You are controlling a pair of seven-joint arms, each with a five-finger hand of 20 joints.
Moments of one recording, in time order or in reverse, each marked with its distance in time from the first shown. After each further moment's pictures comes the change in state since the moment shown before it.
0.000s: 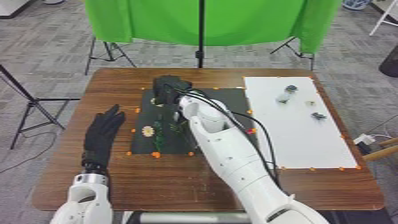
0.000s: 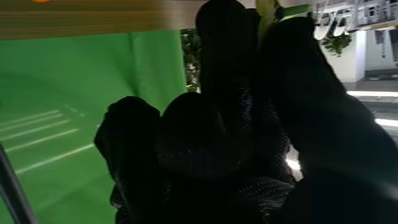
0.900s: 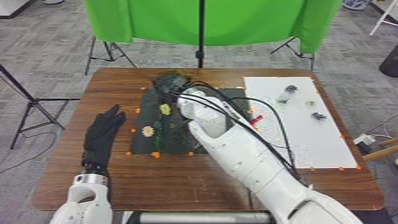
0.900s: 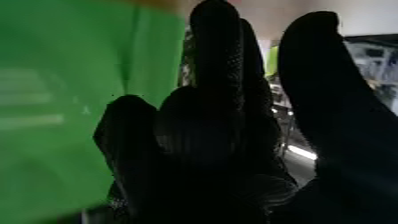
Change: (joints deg) left arm 0.2 -0.1 -0.3 -0.1 0.1 -0.7 -0.1; right arm 4.3 13.3 -19.2 -13.6 2.6 -4.5 14.6
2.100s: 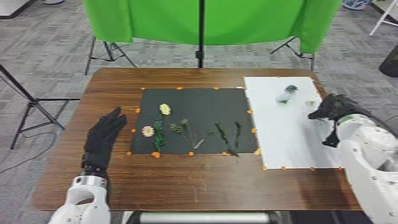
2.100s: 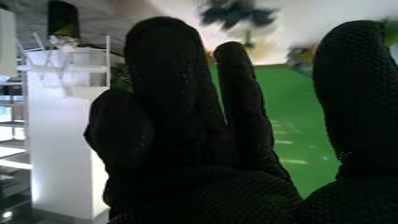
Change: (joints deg) left arm 0.8 -0.1 -0.7 -0.3 1.1 -1.0 -1.9; right arm -33.0 31.9 42.4 -21.7 24.1 -8.9 21.4
